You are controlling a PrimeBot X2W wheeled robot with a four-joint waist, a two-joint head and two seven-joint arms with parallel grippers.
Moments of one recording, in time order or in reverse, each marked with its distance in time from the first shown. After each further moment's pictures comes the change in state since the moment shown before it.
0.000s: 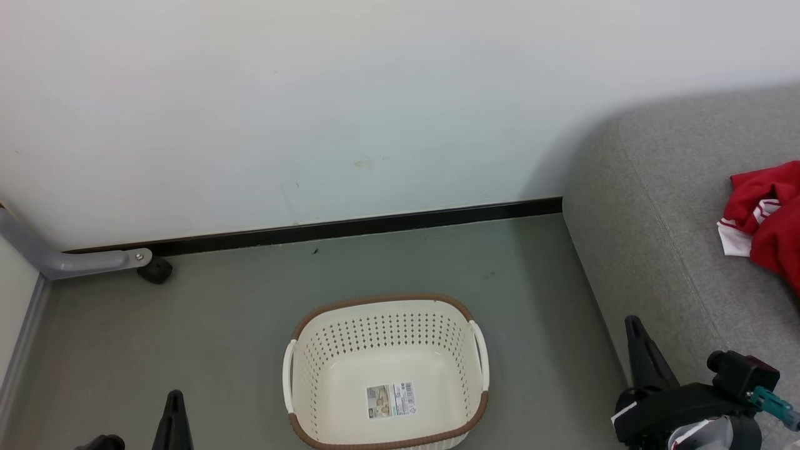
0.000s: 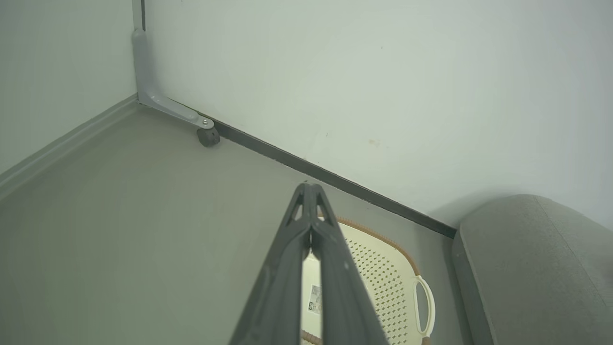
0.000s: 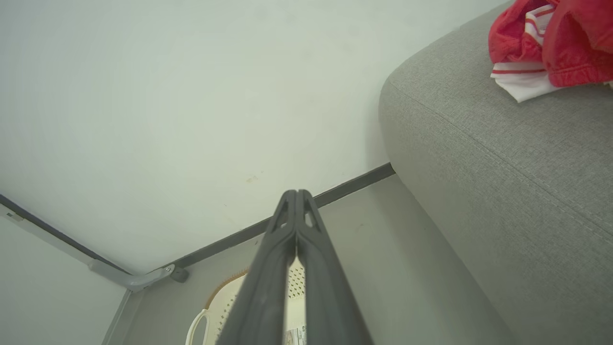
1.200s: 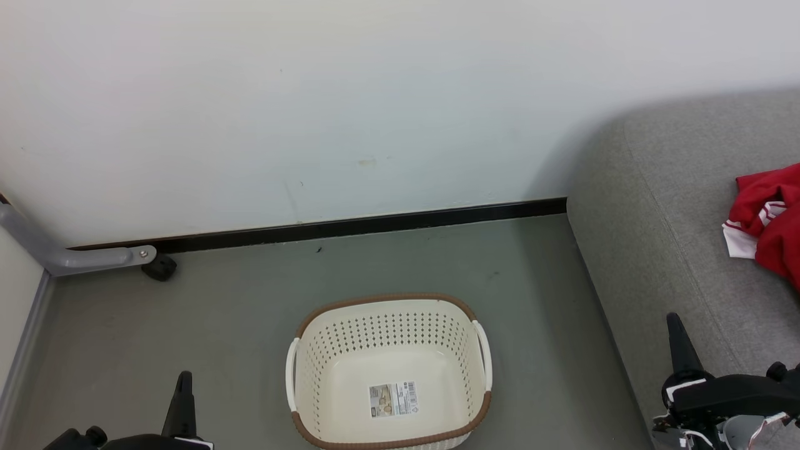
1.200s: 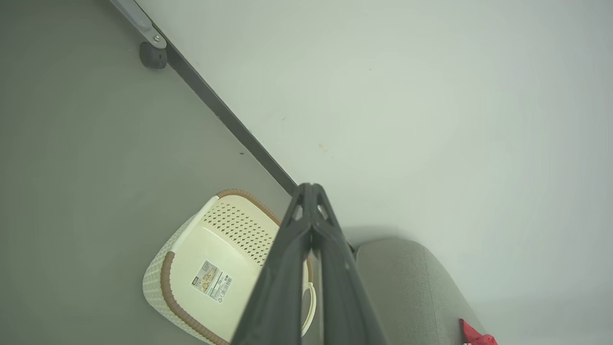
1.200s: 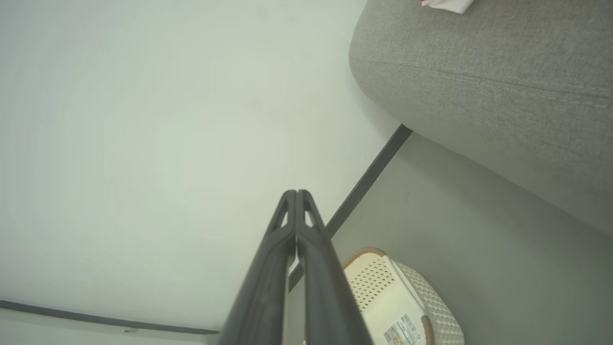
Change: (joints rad) left arm -0.059 -0.036 0.057 0.003 -0.459 -0.088 0.131; right arm 0.000 0.004 -0.128 -0.032 0.511 0.025 0.137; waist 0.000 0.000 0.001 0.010
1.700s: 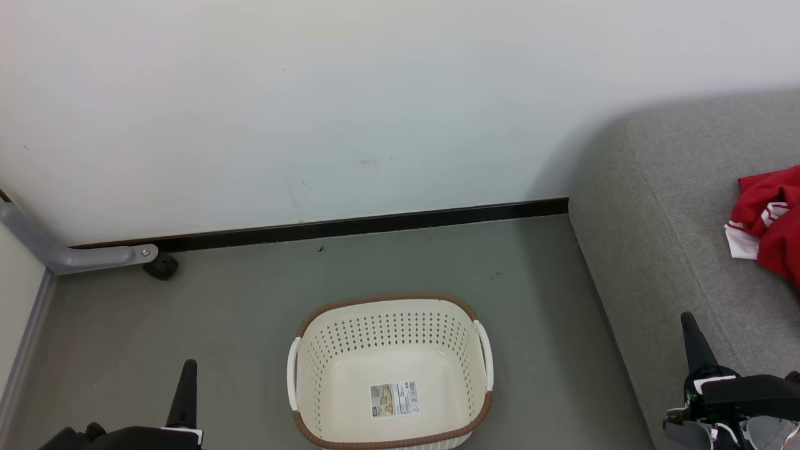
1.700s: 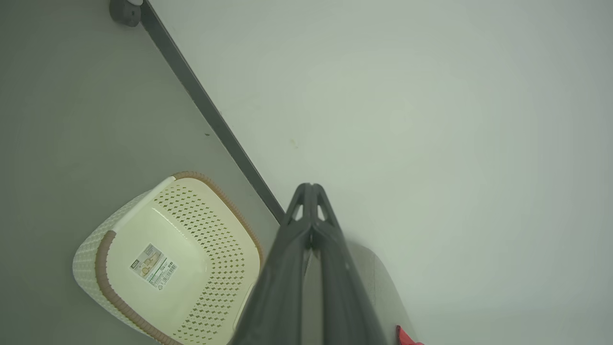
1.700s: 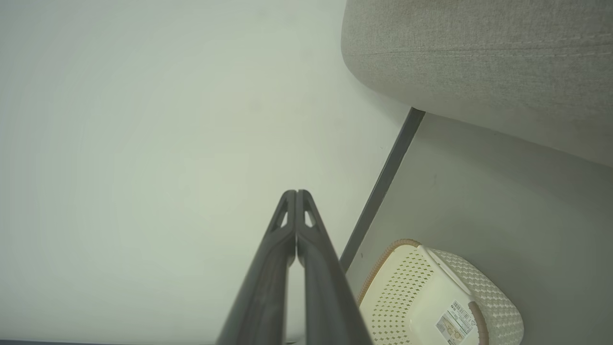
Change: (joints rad) left arm -0.024 -0.016 0.024 0.003 -0.190 -0.034 0.053; right arm 0.000 0.001 -0.051 -0.011 0.216 0.009 0.054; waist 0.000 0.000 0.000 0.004
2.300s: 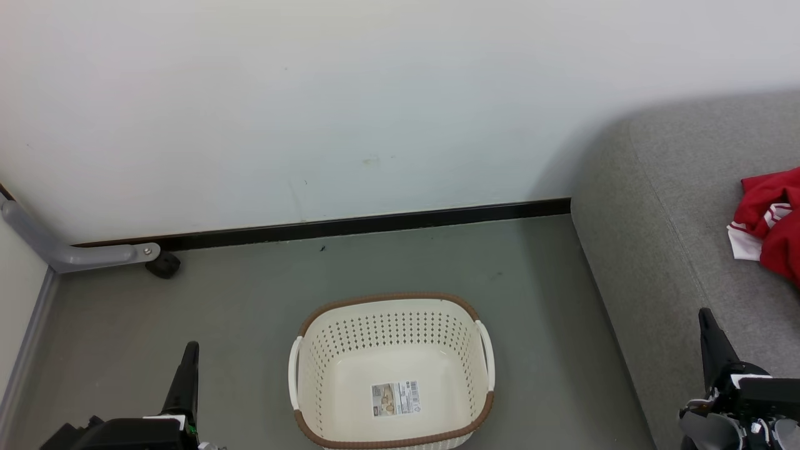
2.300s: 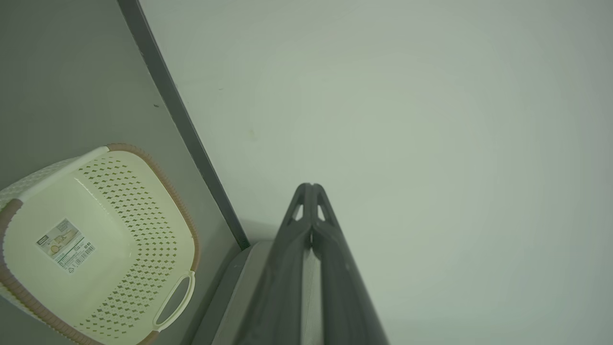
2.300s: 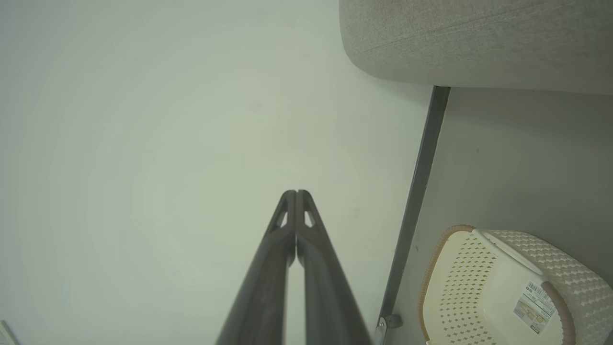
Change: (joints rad) left arm -0.038 -0.017 0.029 0.003 -0.220 -0.038 0.061; right arm 0.000 0.002 -0.062 -0.016 0.254 0.018 0.065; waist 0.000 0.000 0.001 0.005
